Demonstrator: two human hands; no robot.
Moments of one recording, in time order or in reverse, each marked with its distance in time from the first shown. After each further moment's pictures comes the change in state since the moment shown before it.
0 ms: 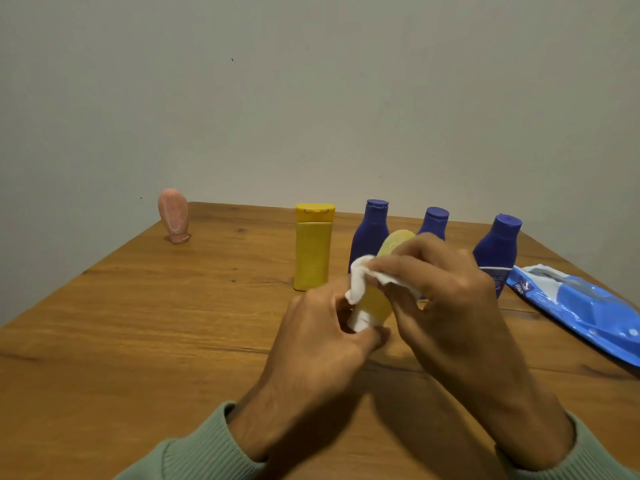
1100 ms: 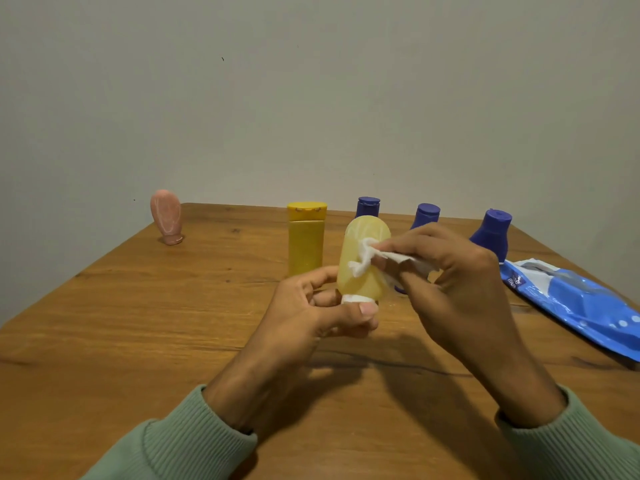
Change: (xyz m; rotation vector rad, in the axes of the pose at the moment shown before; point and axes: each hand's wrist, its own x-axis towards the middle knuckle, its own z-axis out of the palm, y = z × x) left_hand 0.009 0.008 -0.014 -0.583 -0.101 -0.237; right_hand 0.007 0.021 -0.001 0.308 0.043 0.135
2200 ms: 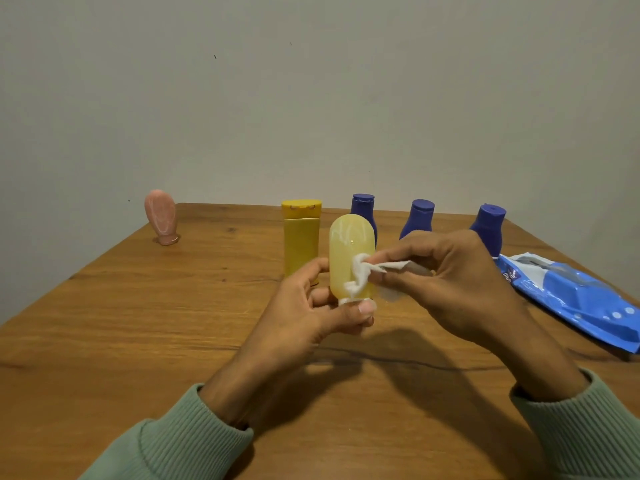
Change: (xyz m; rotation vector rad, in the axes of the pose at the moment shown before) left_hand 0.003 -0.005 -0.005 0.158 -0.060 0.018; right_hand 0.008 0.001 -0.013 0.161 -0.233 0.216
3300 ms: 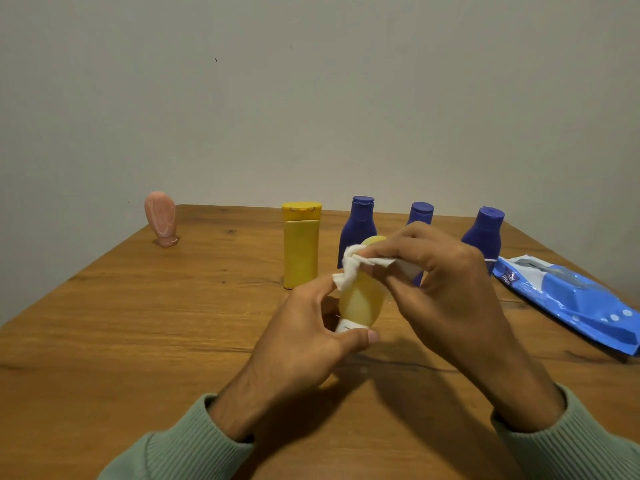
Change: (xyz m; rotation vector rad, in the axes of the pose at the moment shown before) left_hand 0.000 -0.014 0.003 0.468 0.074 0.160; right_hand -0.008 -0.003 0.017 -0.258 0.192 -0.230
